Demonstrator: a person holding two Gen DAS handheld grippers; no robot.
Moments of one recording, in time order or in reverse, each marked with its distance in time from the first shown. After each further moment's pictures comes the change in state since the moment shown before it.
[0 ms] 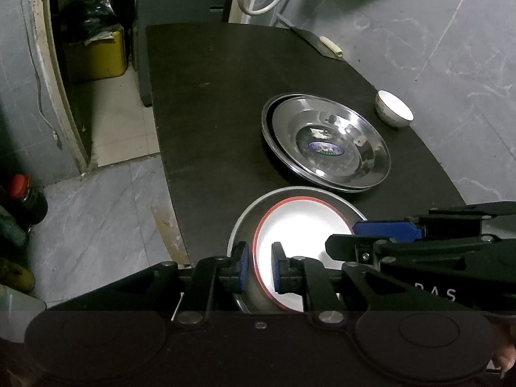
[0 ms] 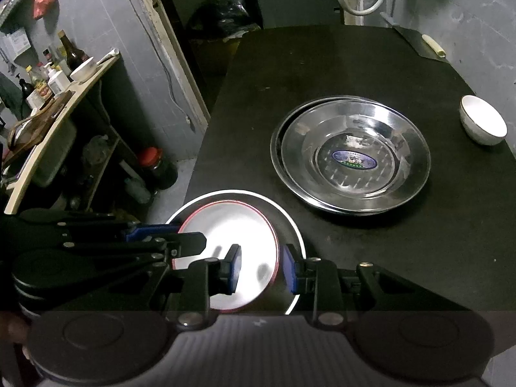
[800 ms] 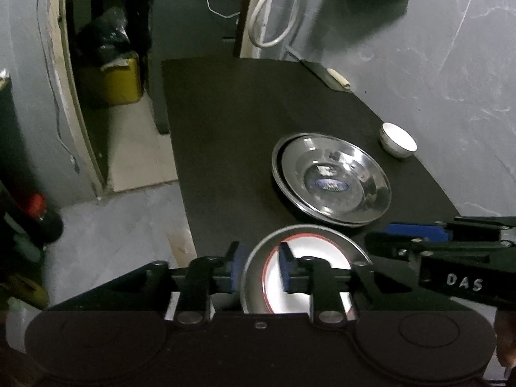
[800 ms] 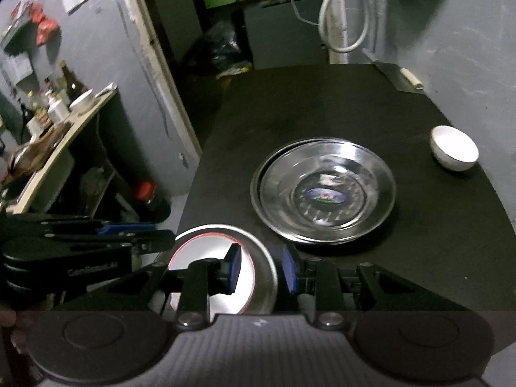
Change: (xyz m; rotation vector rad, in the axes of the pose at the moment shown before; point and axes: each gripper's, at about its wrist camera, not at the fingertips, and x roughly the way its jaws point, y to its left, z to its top) left arm -0.036 -0.003 0.011 0.006 -0.112 0.067; right arm -0.037 -0.018 -0.003 0.021 -0.156 -0.028
